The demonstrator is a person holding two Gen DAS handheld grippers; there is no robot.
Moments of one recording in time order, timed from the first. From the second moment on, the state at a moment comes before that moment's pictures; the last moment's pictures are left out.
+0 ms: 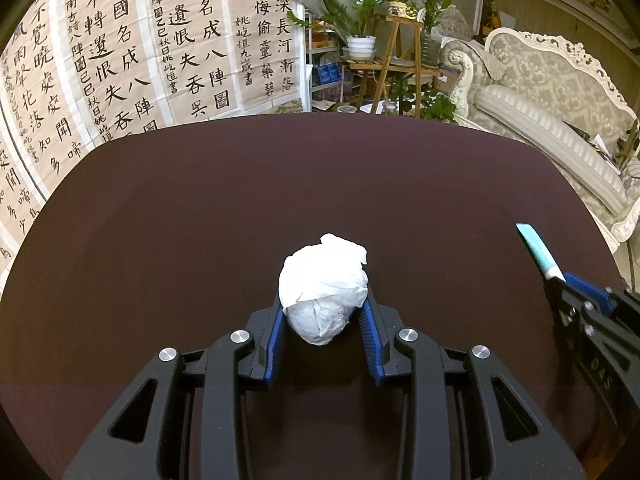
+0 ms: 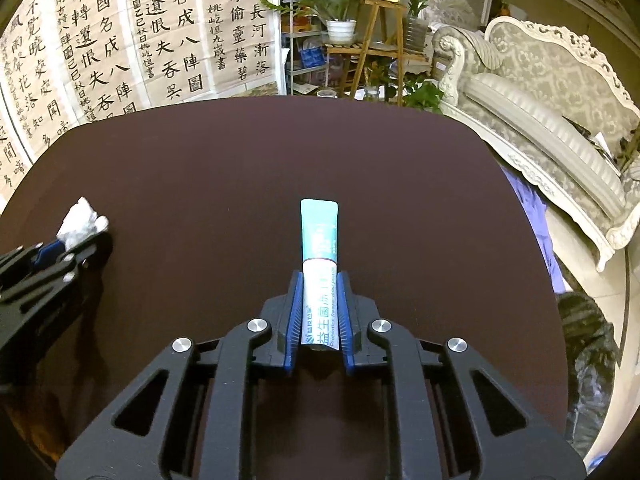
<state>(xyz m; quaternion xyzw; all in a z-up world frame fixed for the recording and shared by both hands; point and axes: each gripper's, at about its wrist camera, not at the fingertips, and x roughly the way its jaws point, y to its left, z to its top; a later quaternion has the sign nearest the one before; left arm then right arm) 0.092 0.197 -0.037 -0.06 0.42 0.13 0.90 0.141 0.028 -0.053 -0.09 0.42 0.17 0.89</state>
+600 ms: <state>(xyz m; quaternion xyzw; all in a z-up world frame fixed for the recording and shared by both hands) 0.048 0.133 -0.027 -0.03 0.40 0.08 0.91 0.077 -0.056 -0.043 -0.05 0.40 0.13 0.91</state>
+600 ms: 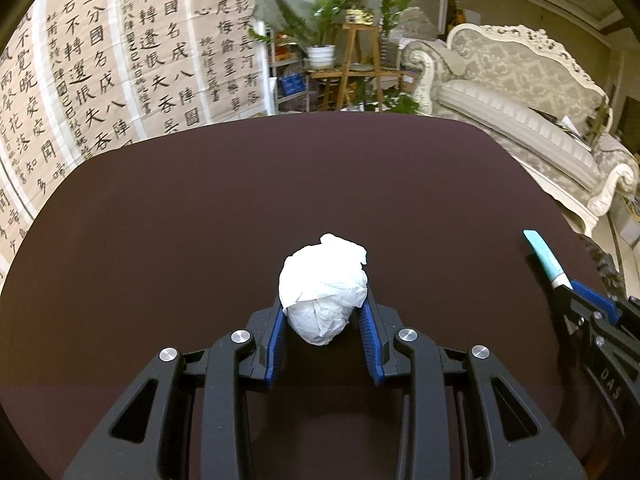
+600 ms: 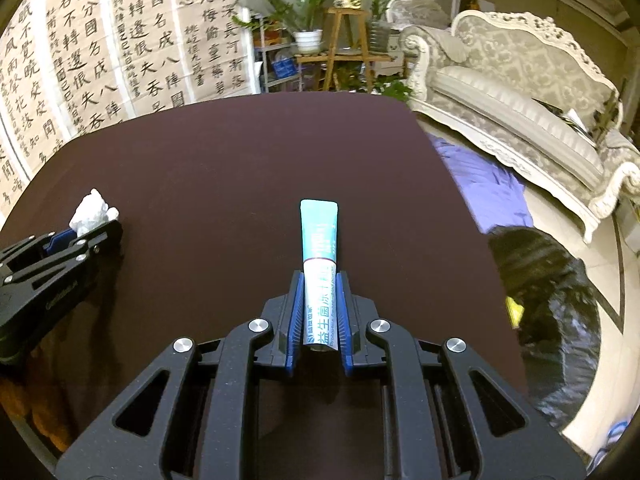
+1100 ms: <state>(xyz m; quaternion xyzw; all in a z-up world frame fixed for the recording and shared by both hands) 0.027 0.047 -0.008 0.01 0.37 -0.01 0.93 0.038 -0.153 -0.028 -0.01 0.36 0.05 0.93</state>
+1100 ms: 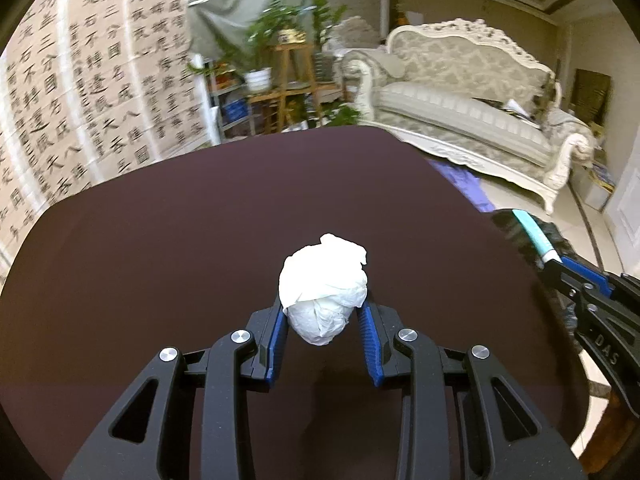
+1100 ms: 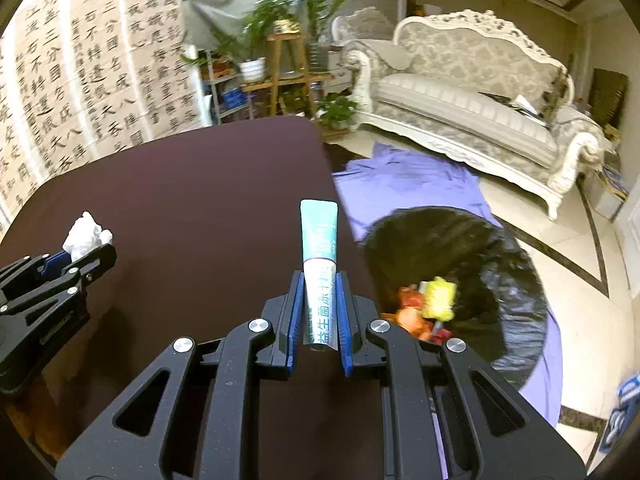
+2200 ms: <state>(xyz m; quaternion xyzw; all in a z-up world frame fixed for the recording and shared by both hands) 0.064 -0.103 -0.009 0.07 0.35 -0.13 0.93 0.046 -0.271 -0.038 0.03 0.35 -0.07 0.93</state>
